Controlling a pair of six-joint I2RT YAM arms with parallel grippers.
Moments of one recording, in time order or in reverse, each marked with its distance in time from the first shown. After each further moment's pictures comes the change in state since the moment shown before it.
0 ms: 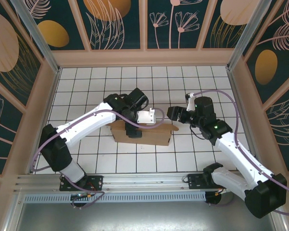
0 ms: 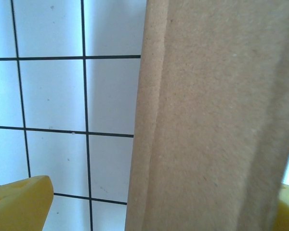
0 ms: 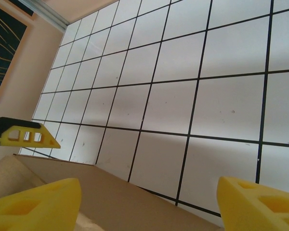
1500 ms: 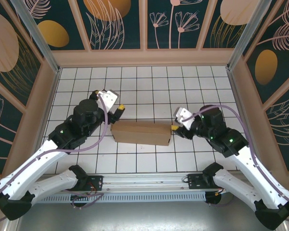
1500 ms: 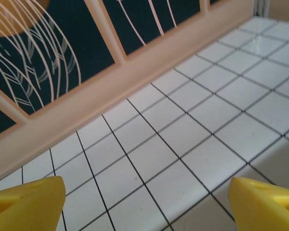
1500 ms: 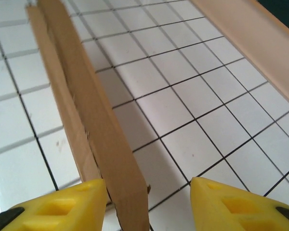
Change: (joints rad) left arm 0.077 -0.714 -0.442 0.602 -0.391 -0.529; right arm 0.156 -0.225 0.102 -0.356 0.020 -1.070
